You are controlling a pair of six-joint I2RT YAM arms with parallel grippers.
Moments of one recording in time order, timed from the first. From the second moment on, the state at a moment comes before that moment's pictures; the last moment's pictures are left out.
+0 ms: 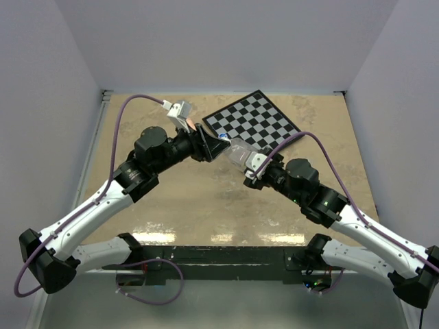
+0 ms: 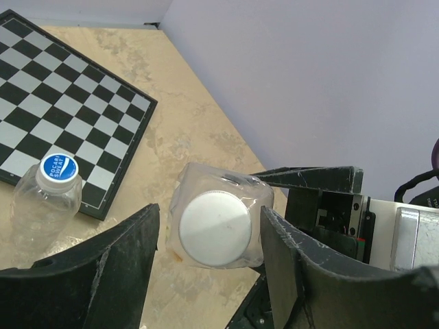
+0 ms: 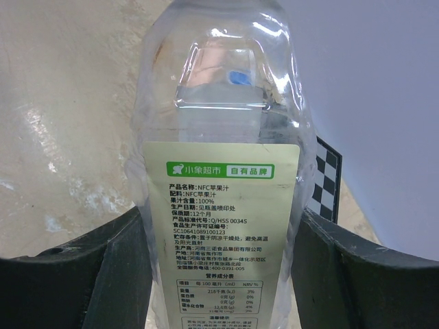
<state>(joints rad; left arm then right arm) -0.72 1.07 1.04 -0.02 0.16 -0.62 0.87 0.84 0.79 -0.18 0.10 -0.54</state>
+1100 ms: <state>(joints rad) -0.73 1.03 1.11 -0.14 0.44 -0.17 0.85 0.79 0.83 -0.26 -0.11 -0.50</state>
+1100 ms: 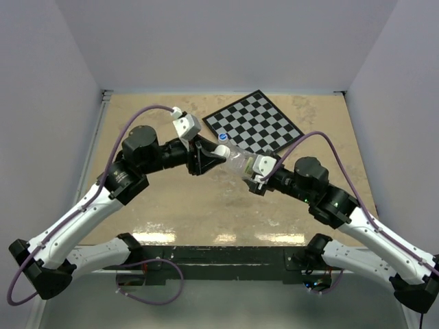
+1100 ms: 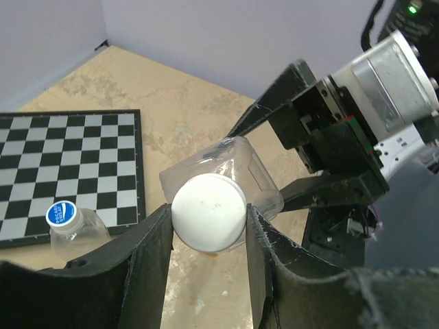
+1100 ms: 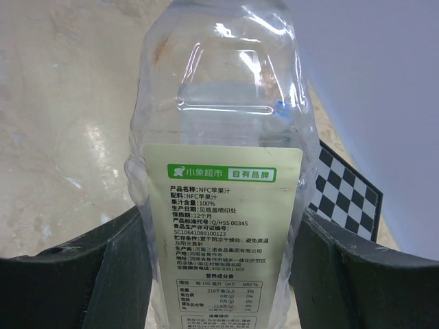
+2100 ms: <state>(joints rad) -0.74 0.86 1.06 -0.30 0.87 0.39 0.81 0.88 0.92 -0.41 -0.64 -0.54</state>
